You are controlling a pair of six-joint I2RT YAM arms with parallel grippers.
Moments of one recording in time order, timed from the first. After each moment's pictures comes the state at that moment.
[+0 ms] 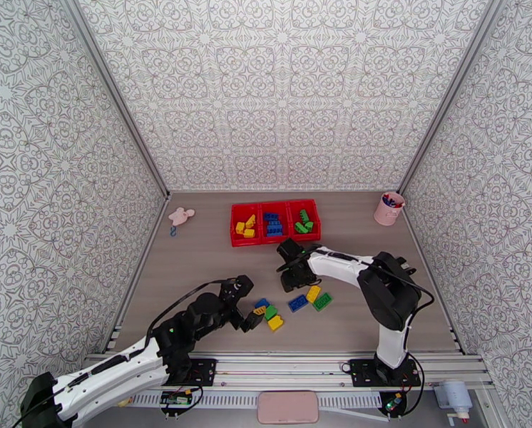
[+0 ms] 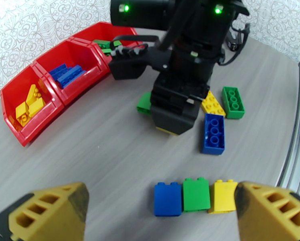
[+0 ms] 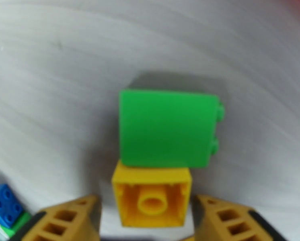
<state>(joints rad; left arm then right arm) -0.92 0.62 0.27 -0.04 -0.07 -0.02 0.75 1.89 1.23 -0.71 0.05 0.37</state>
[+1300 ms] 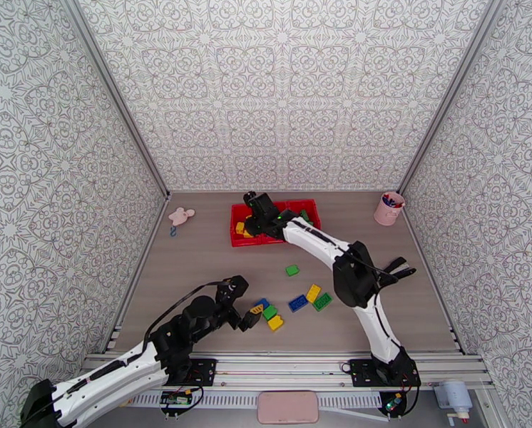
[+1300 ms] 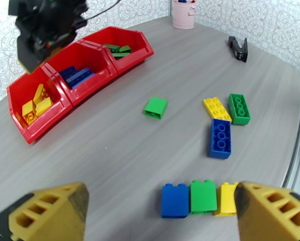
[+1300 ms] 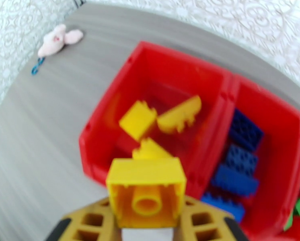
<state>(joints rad) -0.89 0.55 0.22 0.00 -0.08 -0.03 0.75 2.33 2.12 -0.51 0.07 0.24</state>
